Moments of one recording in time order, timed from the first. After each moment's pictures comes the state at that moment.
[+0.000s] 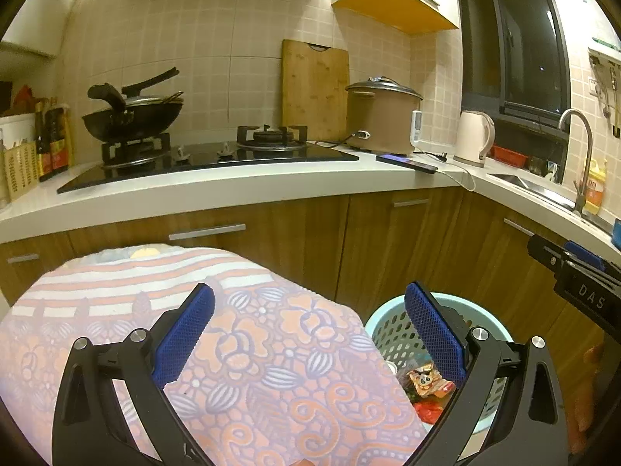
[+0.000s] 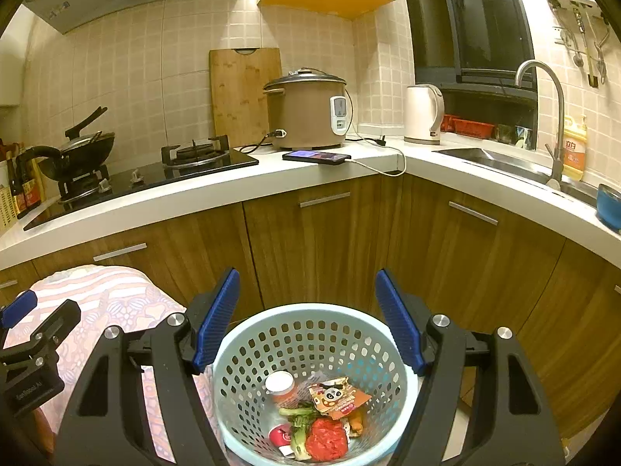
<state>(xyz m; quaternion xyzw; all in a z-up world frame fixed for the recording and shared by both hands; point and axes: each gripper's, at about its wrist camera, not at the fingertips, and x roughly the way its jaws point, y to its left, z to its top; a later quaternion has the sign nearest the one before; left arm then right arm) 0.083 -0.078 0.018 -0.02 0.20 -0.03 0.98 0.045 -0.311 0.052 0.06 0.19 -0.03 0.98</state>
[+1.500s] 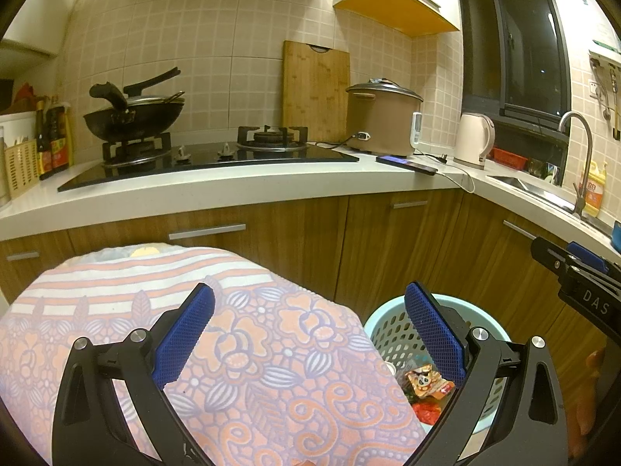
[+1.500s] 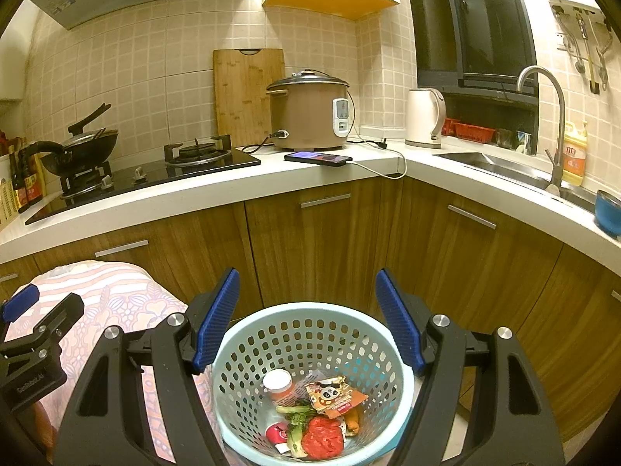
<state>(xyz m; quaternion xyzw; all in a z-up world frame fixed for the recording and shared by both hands) 0.082 -0.078 0.018 -0.02 0.20 -0.03 0.98 0.040 -0.311 0.052 0.05 0.19 -0.03 0.98</state>
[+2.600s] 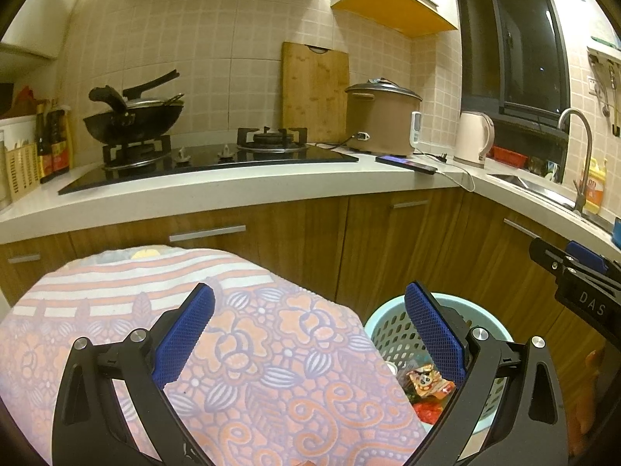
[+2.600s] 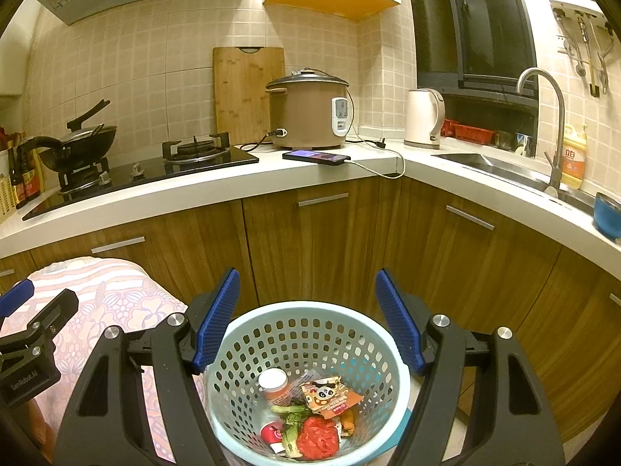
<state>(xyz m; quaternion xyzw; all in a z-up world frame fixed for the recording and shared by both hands) 0.078 -0.086 0.020 -0.01 0.20 -0.02 0.98 0.042 -0.318 0.049 0.05 0.19 -0.03 0.98</state>
